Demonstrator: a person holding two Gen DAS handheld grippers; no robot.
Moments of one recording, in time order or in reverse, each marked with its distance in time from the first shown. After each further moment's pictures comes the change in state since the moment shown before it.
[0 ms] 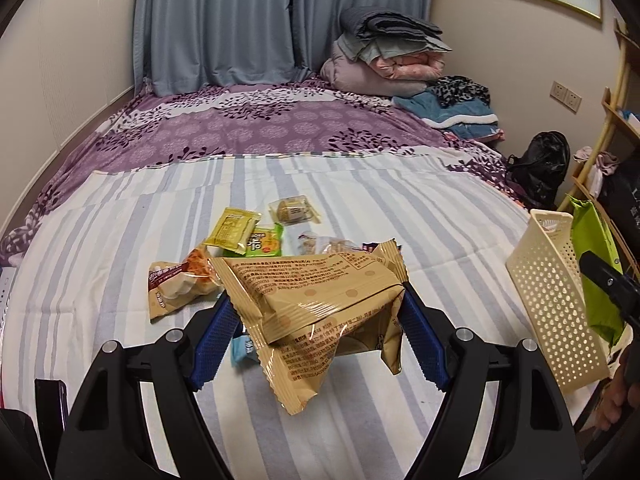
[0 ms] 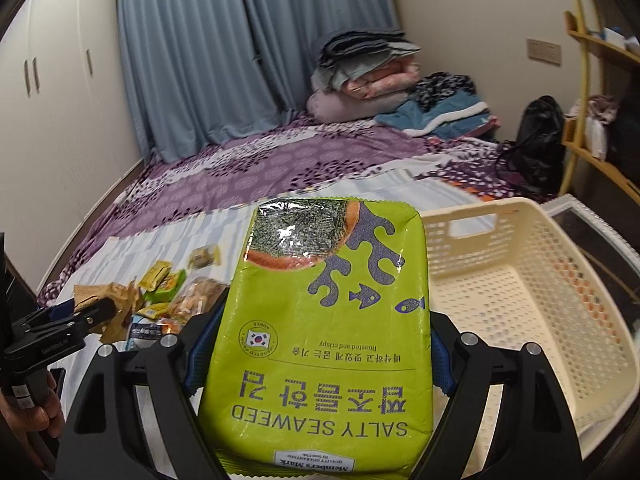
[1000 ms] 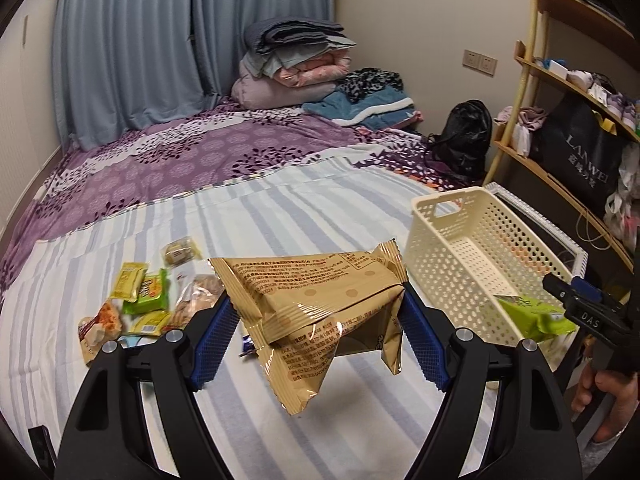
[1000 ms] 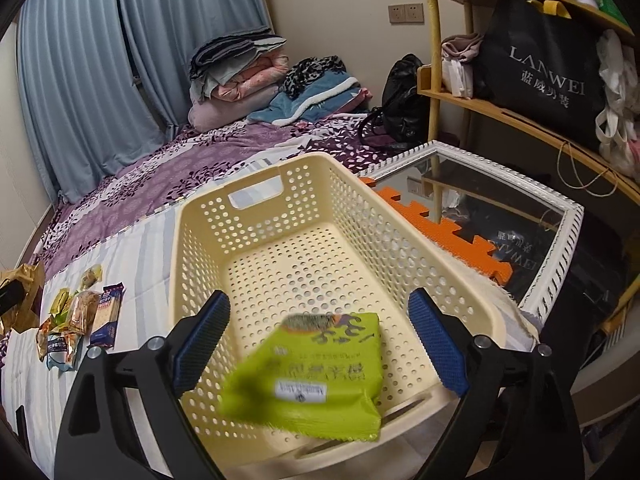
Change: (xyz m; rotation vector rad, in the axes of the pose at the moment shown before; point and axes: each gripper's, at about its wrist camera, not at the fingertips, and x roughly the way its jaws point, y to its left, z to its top) left arm -0.027 -0.134 0.009 0.221 -0.034 -0.190; right arm -0.037 -0.144 -0.043 0.196 0.015 -0.291
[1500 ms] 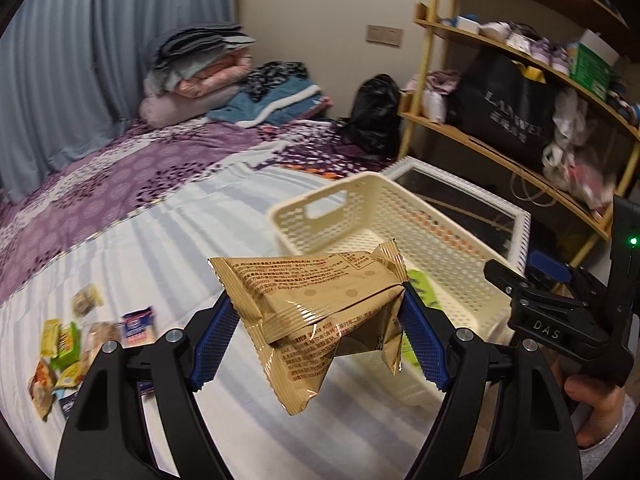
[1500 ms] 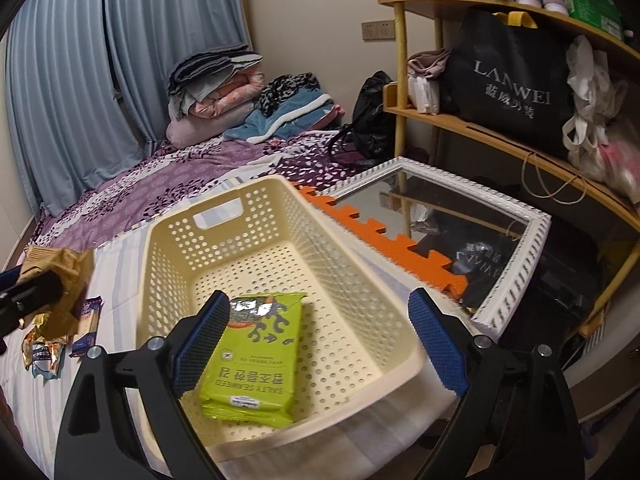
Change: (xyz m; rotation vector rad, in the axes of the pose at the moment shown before) left arm 0.027 -0.122 0.013 0.205 0.029 -0.230; right arm -0.024 -0.035 0.007 0.020 -0.065 -0.101
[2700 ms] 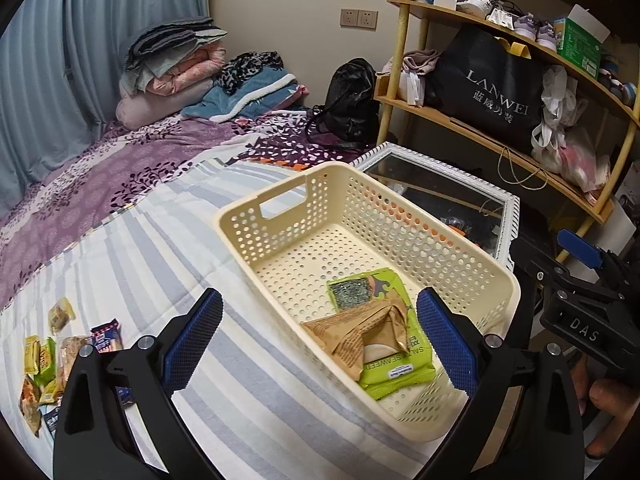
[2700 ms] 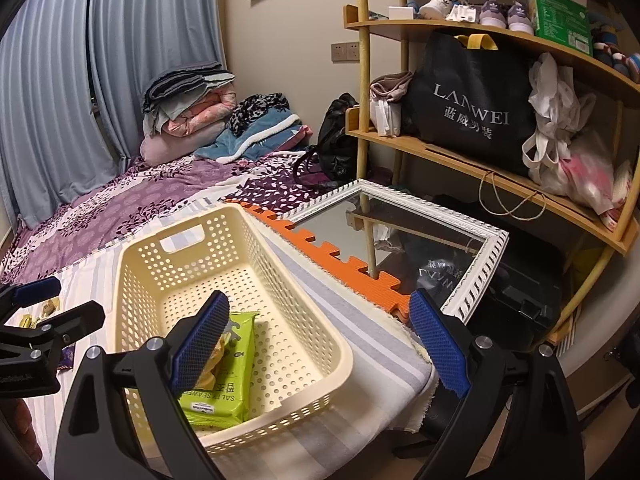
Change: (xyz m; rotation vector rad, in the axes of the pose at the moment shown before) left arm 0.030 -0.028 0.008 0.040 0.034 -0.020; right arm -0.022 -0.016 0.013 0.005 -0.057 -0.082
